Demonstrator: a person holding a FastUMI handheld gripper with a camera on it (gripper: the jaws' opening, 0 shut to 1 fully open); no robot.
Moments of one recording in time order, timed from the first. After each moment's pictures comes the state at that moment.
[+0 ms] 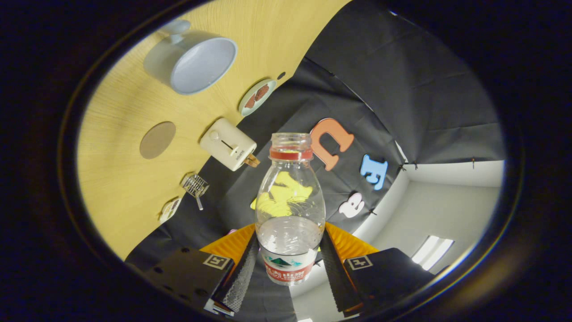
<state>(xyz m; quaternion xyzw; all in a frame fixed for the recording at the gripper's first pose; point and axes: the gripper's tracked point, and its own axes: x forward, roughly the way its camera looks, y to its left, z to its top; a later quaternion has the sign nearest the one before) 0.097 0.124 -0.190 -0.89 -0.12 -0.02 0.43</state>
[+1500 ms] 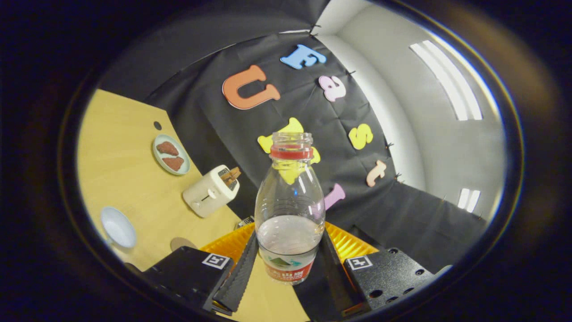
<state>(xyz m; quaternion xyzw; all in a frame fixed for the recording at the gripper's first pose) 0.123 0.087 -0.153 -0.42 0.04 -0.06 0.90</state>
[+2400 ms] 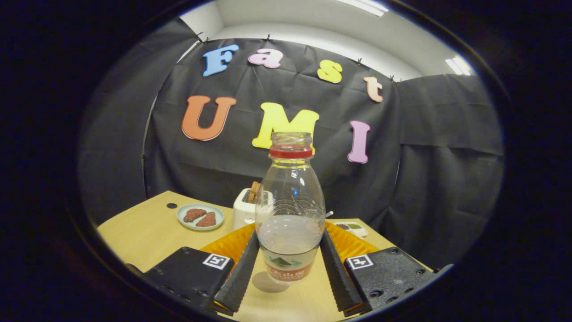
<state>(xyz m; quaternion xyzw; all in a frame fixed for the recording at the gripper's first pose) 0.182 0.083 -0.196 -0.07 0.10 -0.01 0.99</state>
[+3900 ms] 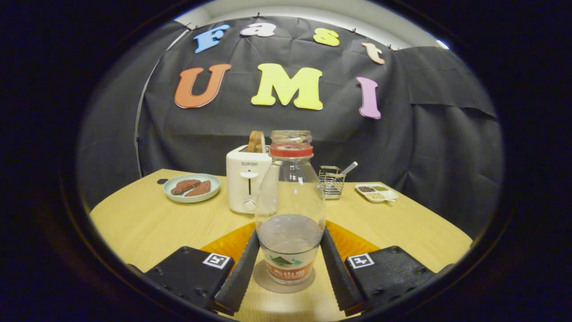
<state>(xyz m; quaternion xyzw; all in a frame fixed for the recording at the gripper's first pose) 0.239 0.071 -0.347 -0.04 0.17 0.00 0.98</state>
